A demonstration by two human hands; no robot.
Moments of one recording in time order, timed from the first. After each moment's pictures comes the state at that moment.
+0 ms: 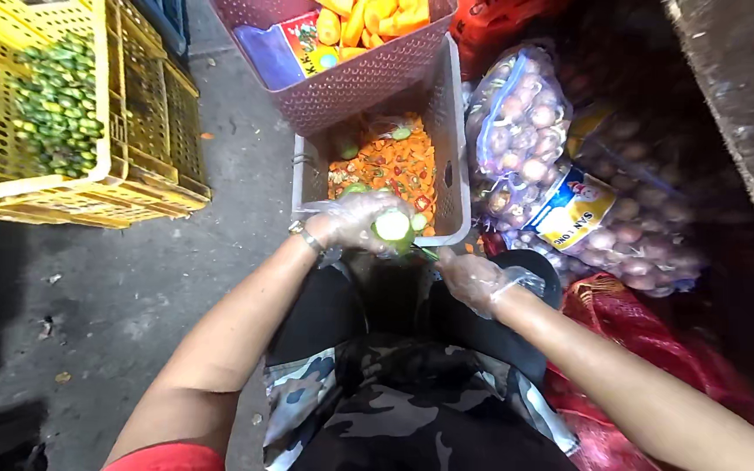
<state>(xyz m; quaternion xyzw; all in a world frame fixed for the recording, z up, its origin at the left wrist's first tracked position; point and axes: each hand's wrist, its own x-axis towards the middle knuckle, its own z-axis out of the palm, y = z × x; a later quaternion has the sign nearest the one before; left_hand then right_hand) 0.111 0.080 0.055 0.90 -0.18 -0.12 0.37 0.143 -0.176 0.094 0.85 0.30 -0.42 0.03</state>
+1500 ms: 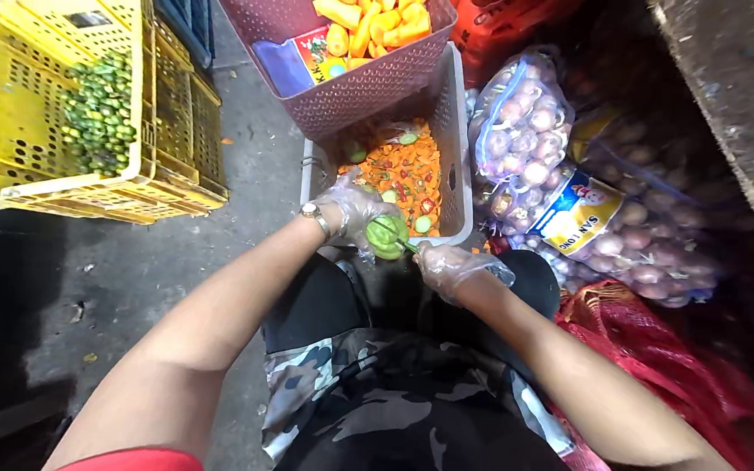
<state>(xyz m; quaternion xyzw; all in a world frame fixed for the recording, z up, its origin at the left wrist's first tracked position) 0.126 0.076 0.071 0.95 -0.13 -0.27 0.05 0.139 -0.136 0.109 0.84 0.29 -0.45 0.07</state>
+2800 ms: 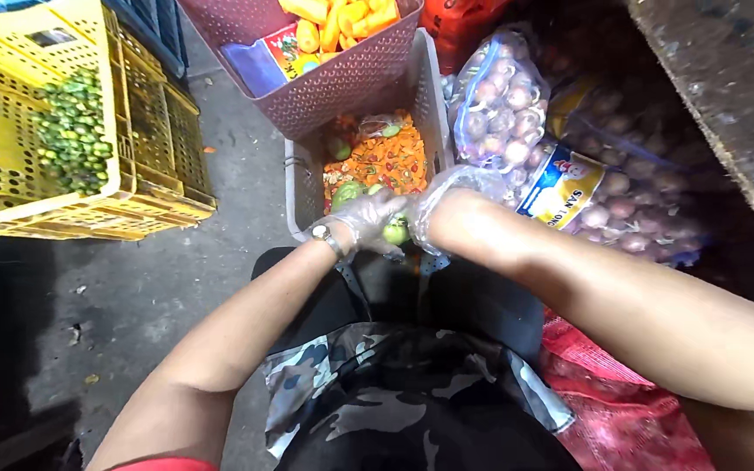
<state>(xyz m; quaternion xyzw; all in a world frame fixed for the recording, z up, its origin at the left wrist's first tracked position) 0.113 0.023 0.081 0.95 -0.06 -0.23 0.21 0.148 -0.113 0.214 0.81 0.42 -0.34 0.20</state>
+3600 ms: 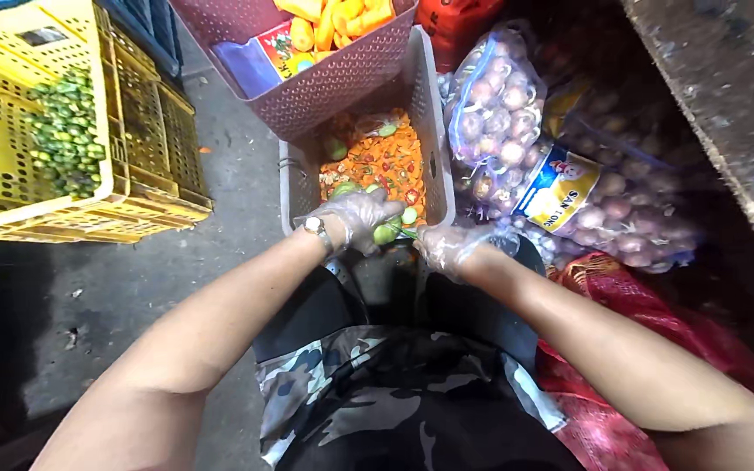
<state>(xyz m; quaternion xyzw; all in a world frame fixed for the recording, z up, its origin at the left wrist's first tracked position) 0.132 0.026 0.089 0.95 -0.10 -0.29 0.09 0.158 -0.160 0.112 0.85 0.32 -0.41 0.06</state>
